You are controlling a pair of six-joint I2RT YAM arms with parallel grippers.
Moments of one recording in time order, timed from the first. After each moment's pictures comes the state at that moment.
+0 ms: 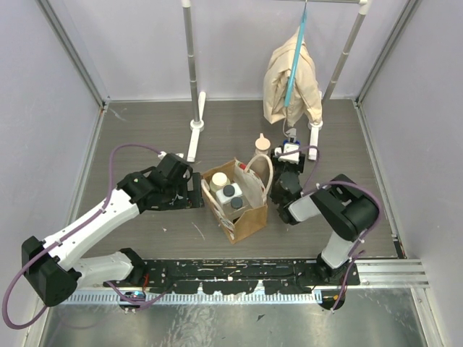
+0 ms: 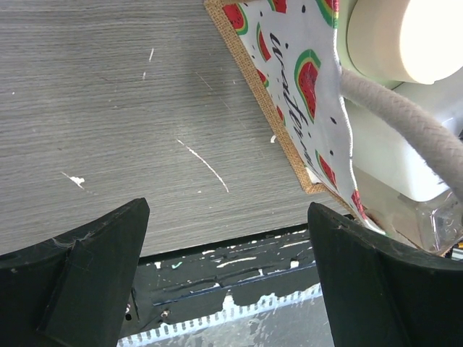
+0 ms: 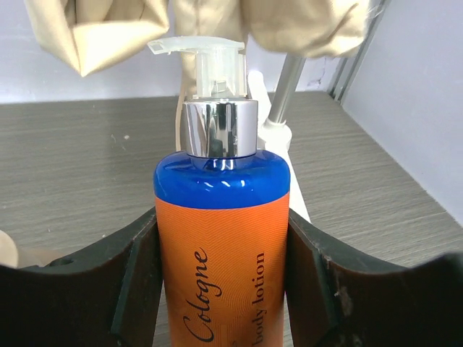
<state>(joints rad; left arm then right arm) -0.73 1.13 0.99 -0.89 -0.09 -0.73 0.61 1.75 0.48 1.49 0.90 -0.27</state>
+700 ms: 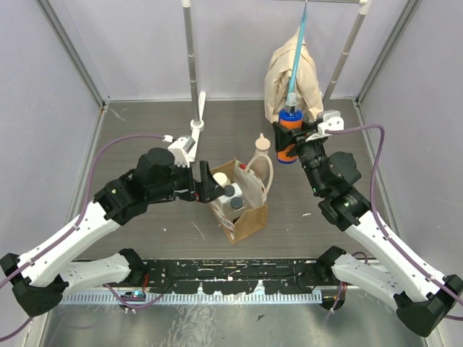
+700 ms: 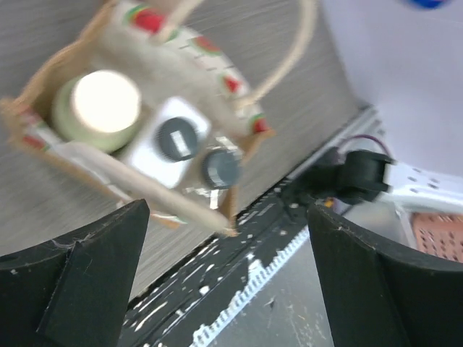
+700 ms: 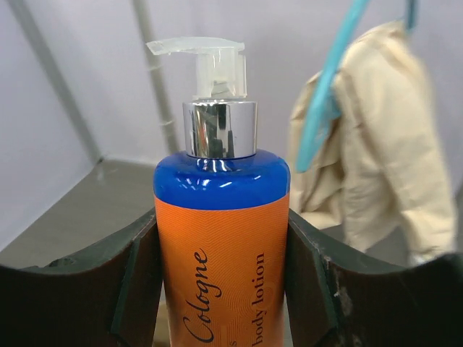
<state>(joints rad) -0.85 0.99 1.08 -0.65 0.05 -0.66 0.63 0.84 0.88 0.25 0.36 0.04</state>
